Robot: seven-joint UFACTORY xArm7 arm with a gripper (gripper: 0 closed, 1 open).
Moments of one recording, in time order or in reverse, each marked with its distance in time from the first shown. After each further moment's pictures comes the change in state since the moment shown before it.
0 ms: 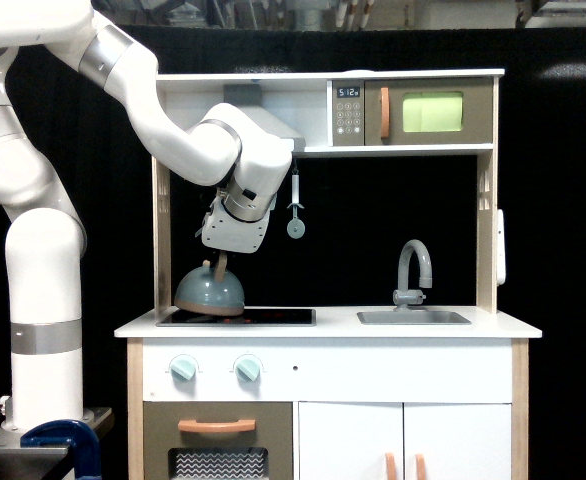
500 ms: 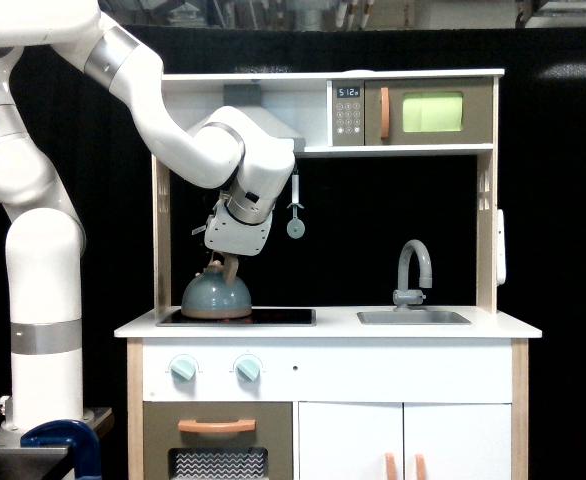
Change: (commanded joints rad) arm 0.009 0.014 -0.007 -0.005 0.002 -0.015 -0.014
